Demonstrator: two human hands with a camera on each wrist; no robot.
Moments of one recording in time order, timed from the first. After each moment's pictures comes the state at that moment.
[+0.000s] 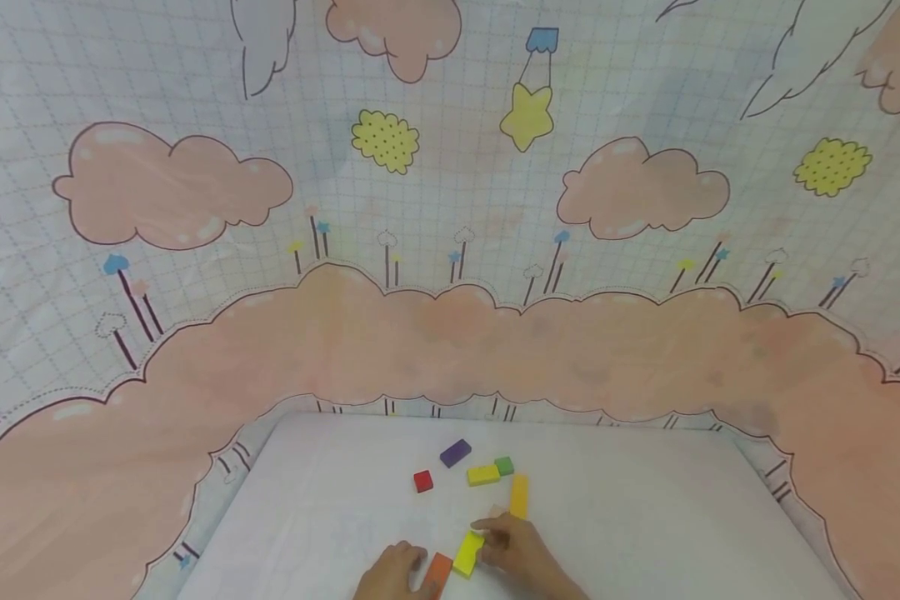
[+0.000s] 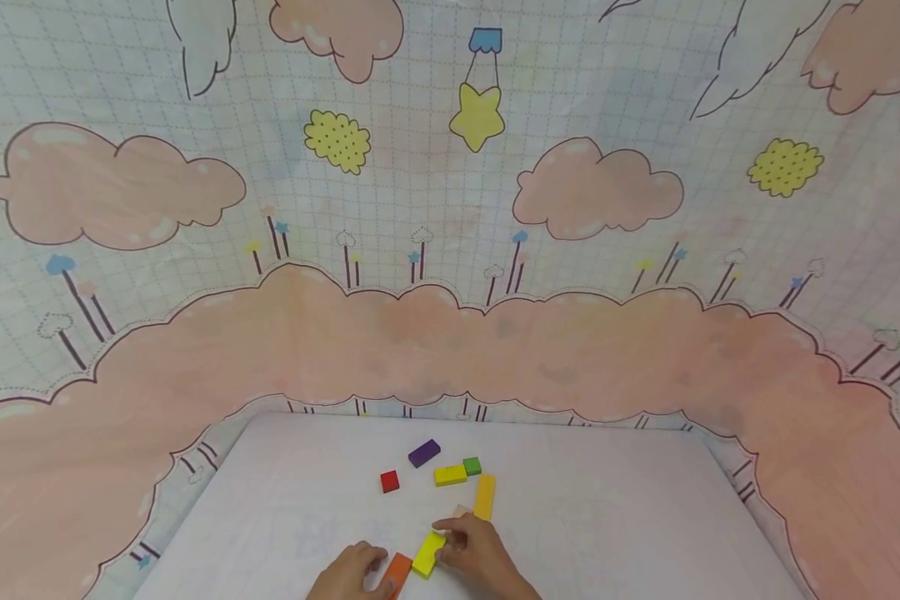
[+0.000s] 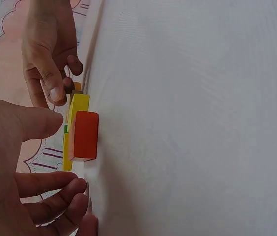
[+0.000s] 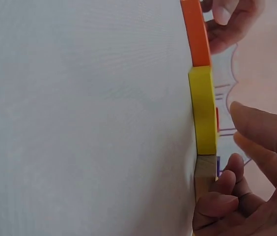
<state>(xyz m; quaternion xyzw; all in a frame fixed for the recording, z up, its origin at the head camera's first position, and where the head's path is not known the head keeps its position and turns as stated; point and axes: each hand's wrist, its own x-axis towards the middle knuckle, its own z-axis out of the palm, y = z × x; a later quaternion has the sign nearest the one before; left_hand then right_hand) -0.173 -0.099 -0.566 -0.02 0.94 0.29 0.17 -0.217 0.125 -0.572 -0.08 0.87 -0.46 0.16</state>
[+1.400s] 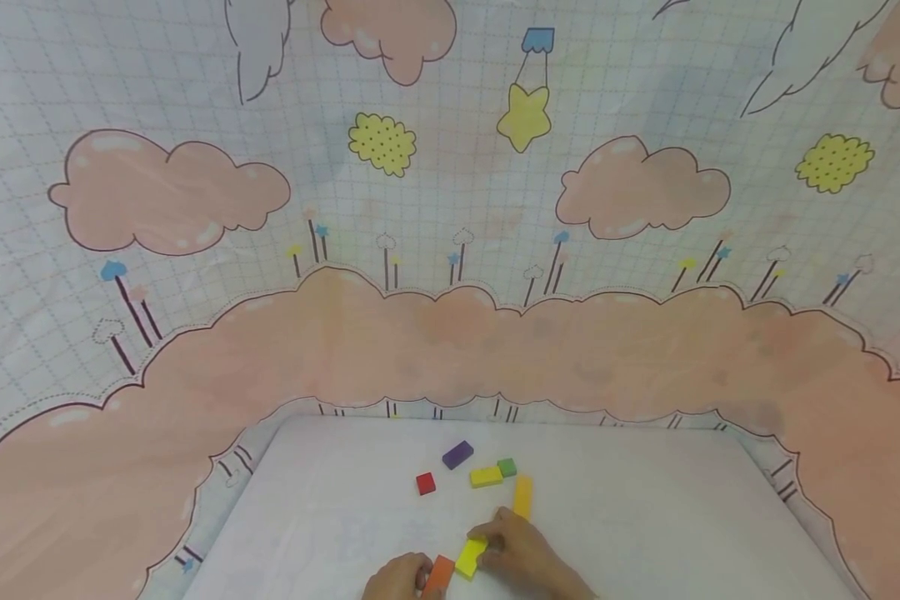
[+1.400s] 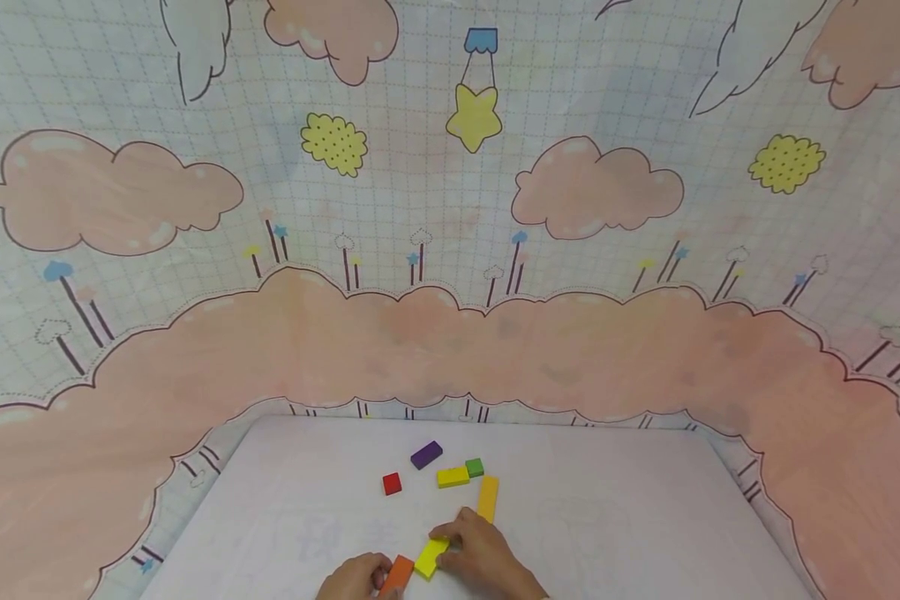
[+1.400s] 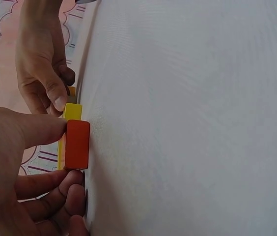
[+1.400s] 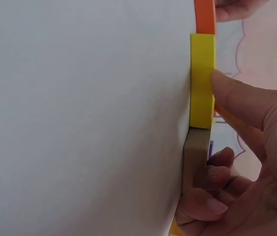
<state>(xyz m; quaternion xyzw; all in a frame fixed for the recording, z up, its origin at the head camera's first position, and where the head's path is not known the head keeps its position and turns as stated) -0.177 -0.088 -0.580 -0.07 0.93 0.30 0.18 -0.229 0.127 -0.573 -0.13 0.91 -0.35 0.18</state>
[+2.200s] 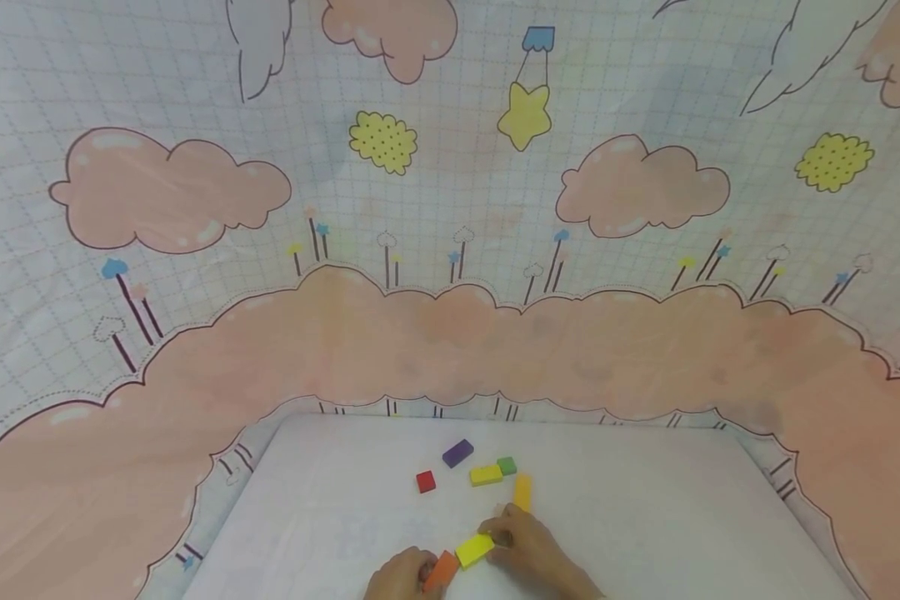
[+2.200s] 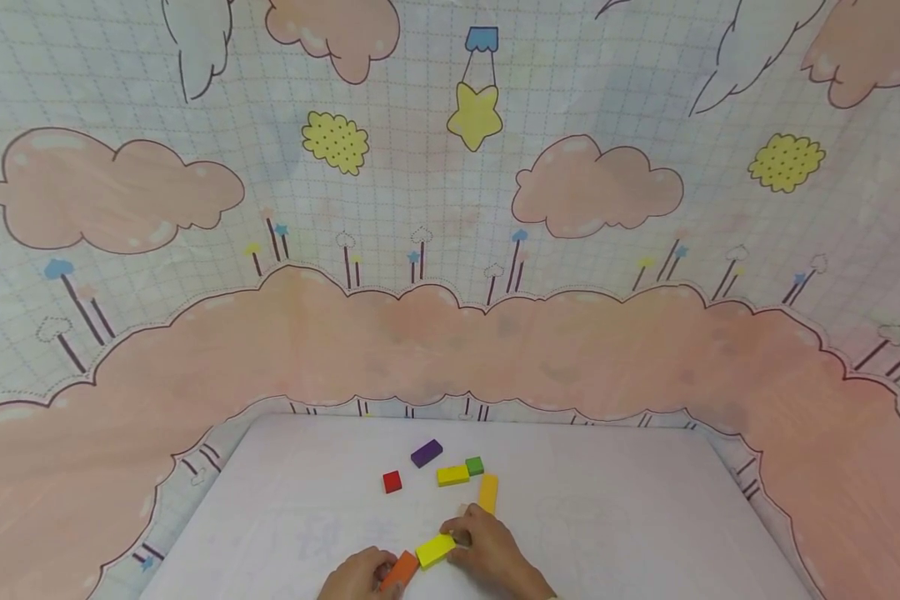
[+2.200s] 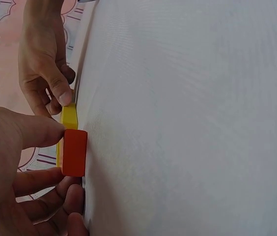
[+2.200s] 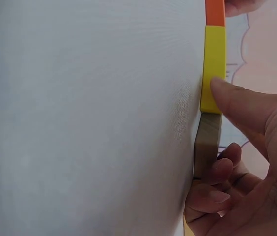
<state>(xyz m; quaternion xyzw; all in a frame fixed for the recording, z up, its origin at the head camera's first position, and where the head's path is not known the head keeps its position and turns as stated) -0.175 -0.082 -0.572 -0.07 0.94 0.30 0.17 -0.229 0.134 -0.573 -0.12 0.92 -0.33 0.15</state>
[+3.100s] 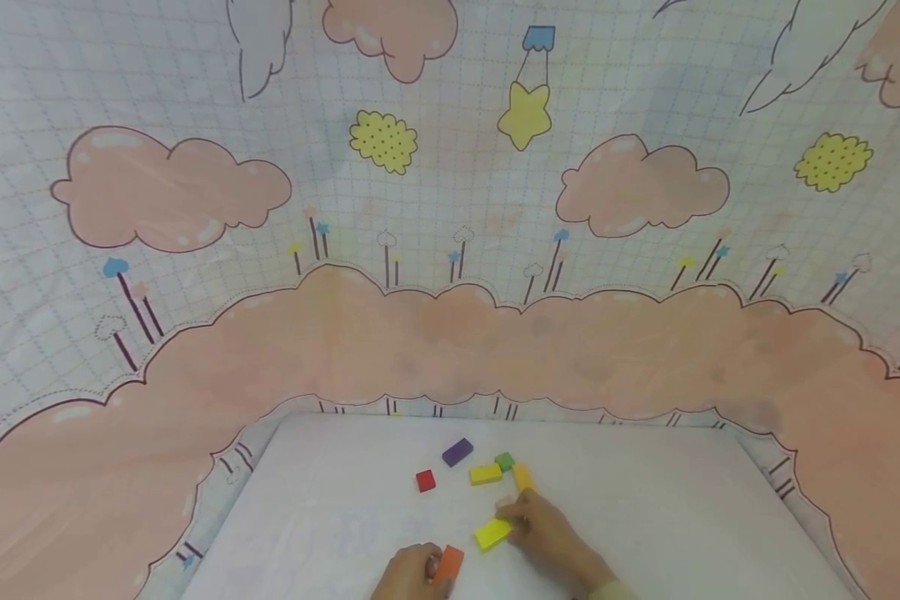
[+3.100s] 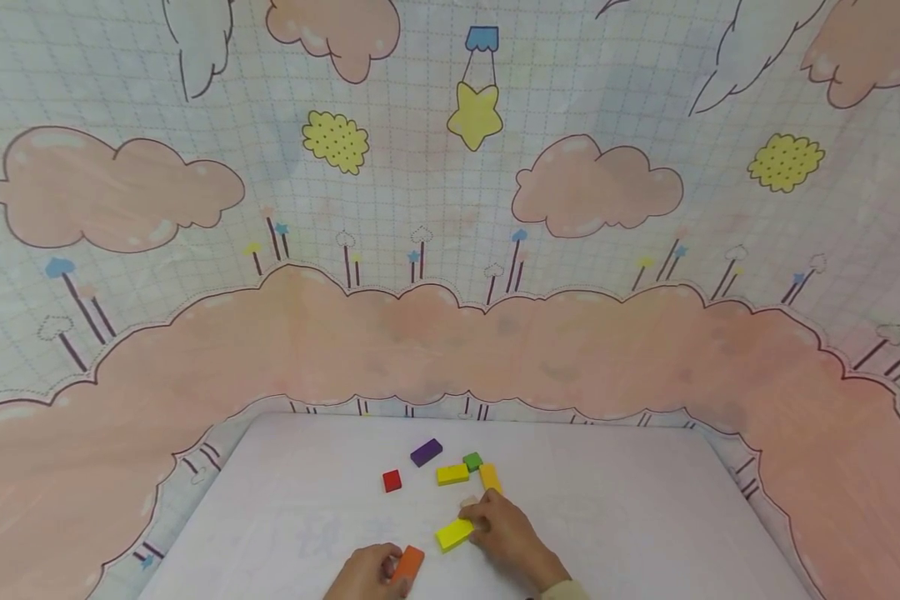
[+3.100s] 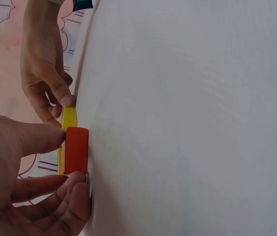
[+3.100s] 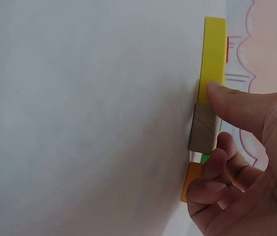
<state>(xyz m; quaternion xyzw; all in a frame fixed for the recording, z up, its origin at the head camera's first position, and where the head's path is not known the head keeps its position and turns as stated) -0.184 -0.073 -0.578 -0.08 0.91 0.35 0.19 -0.248 0.160 -0.573 -0.09 0.92 -0.34 0.15</state>
